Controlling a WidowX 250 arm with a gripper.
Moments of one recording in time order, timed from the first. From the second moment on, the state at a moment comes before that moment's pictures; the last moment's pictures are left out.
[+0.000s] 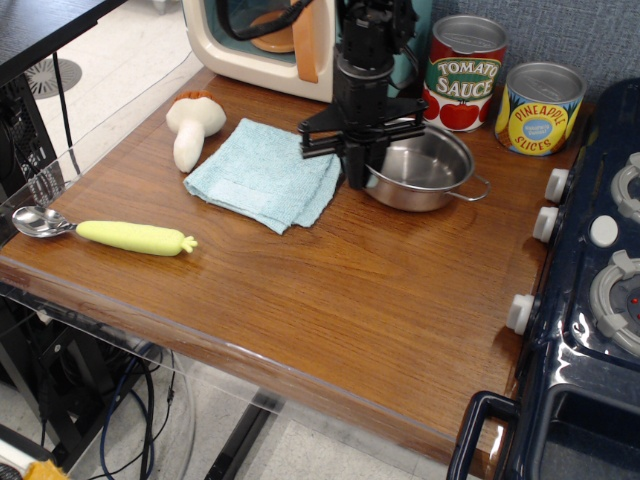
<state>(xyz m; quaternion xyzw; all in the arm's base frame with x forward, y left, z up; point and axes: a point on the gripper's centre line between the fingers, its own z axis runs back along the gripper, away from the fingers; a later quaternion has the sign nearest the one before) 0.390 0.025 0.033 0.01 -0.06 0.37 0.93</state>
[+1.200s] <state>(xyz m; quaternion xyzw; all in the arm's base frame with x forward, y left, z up) 0.267 0.002 0.087 -0.05 -0.06 0.40 0.91</state>
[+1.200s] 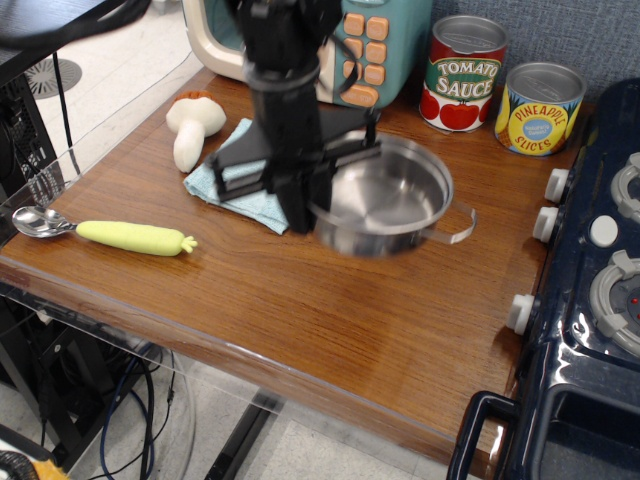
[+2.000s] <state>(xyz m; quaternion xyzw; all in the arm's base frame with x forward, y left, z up) 0.233 -0.017 0.029 0.03 -0.03 0.35 0.94</state>
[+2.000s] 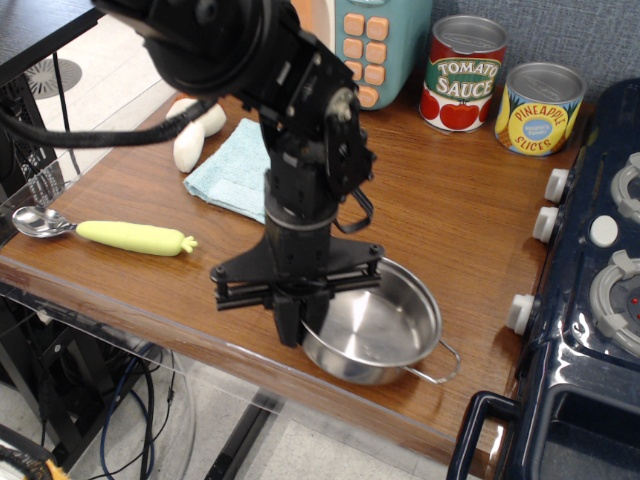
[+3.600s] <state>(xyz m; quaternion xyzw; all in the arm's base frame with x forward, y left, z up) 0.233 -0.013 0.091 -0.01 -0.12 0.31 0.94</state>
